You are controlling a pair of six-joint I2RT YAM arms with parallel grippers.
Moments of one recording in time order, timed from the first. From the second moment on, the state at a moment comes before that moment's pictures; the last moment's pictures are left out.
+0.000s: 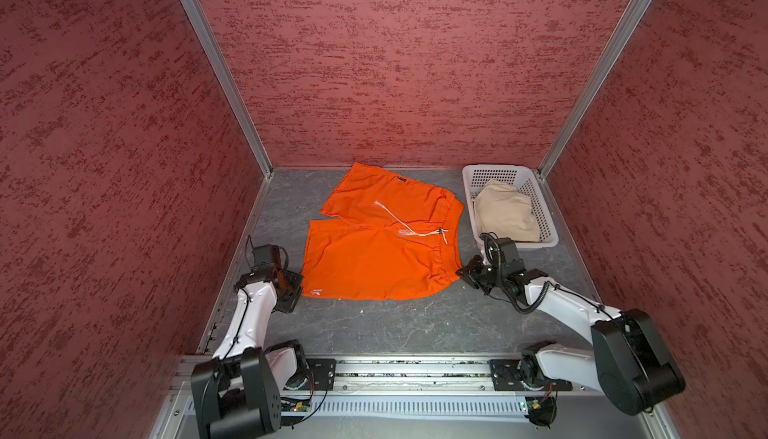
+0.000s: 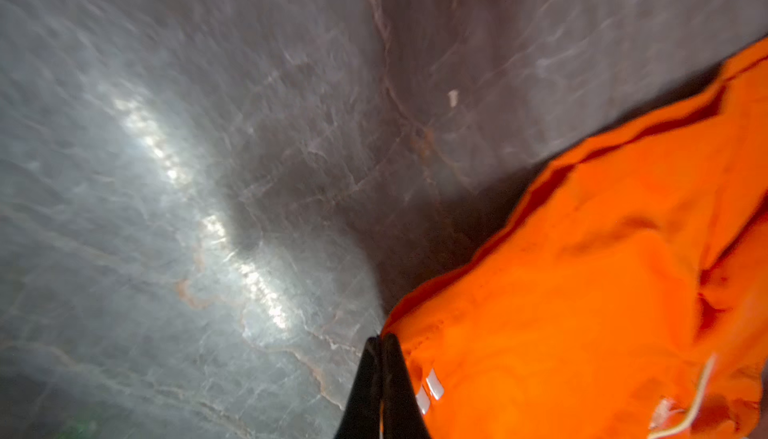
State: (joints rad) left arm 0.29 1.01 0.58 -0.80 0.12 -1.01; right arm 0.33 1.27 0.52 -0.13 -0.43 1.08
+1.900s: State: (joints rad) left arm 0.06 1.36 1.58 -1.01 -0.05 -0.48; right arm 0.38 1.45 1.50 -1.44 -0.25 0.75
